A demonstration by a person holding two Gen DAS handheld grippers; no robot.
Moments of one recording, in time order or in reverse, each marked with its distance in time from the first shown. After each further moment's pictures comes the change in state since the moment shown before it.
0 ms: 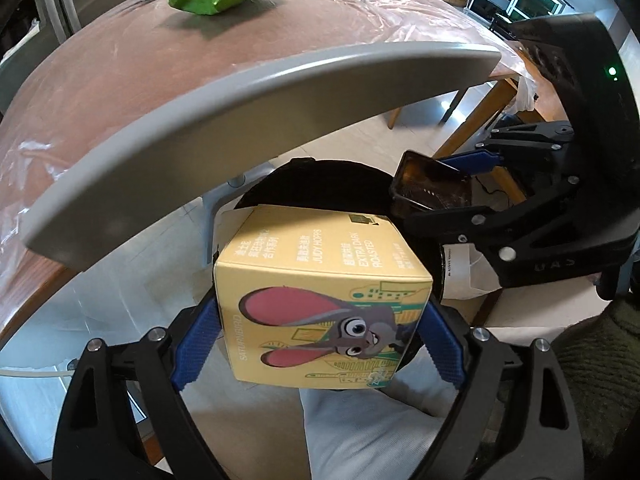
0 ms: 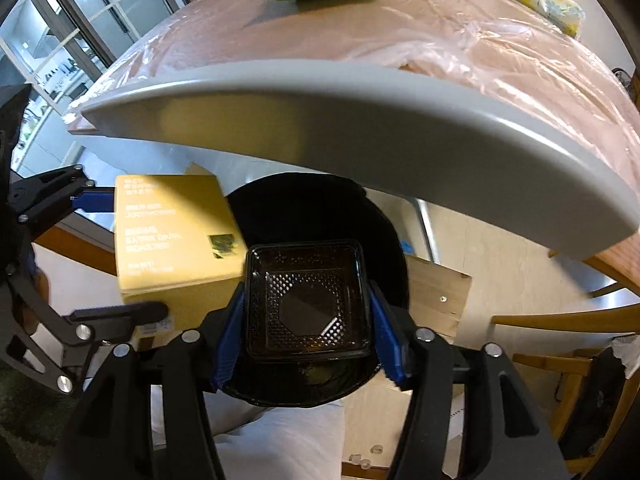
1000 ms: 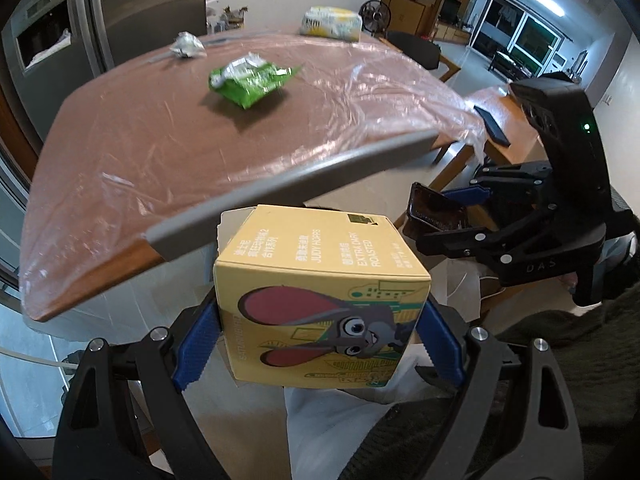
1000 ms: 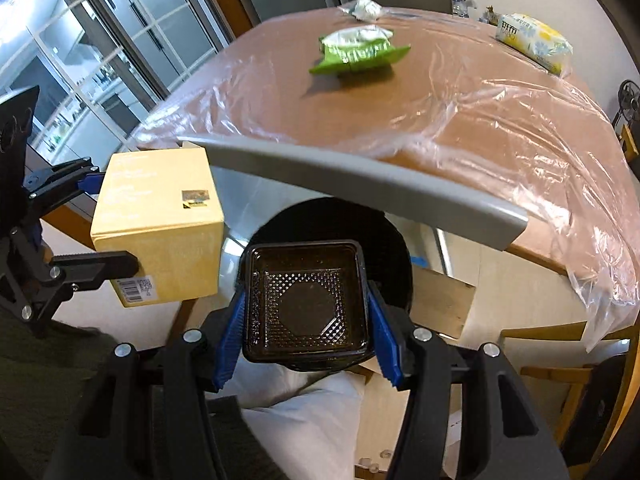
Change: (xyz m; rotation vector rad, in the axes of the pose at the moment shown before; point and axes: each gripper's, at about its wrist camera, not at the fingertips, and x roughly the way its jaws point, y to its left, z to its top) left arm -0.095 -0.016 0.002 -0.056 -0.132 -0.010; right arm -0.073 0.014 -0.010 -0.059 -0.068 0.053
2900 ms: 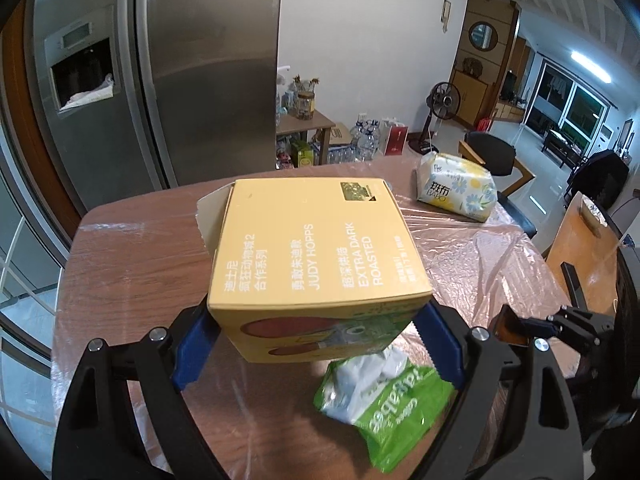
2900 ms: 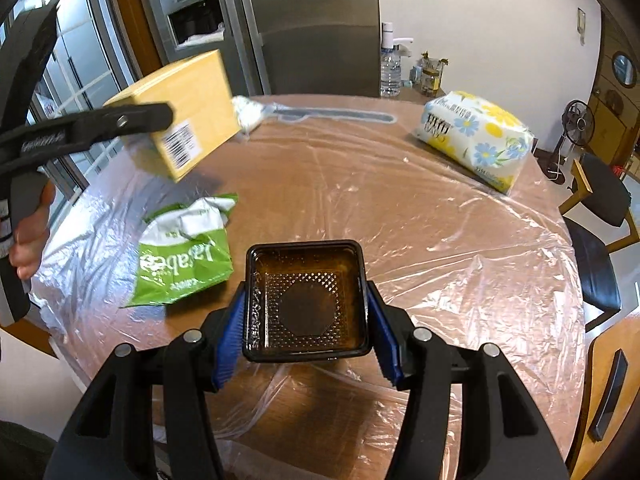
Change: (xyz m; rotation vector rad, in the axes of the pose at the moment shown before) left arm 0.045 0.113 0.235 -0.149 -0.274 0.174; right arm 0.005 -0.102 0.159 0.100 -0.238 -0.178
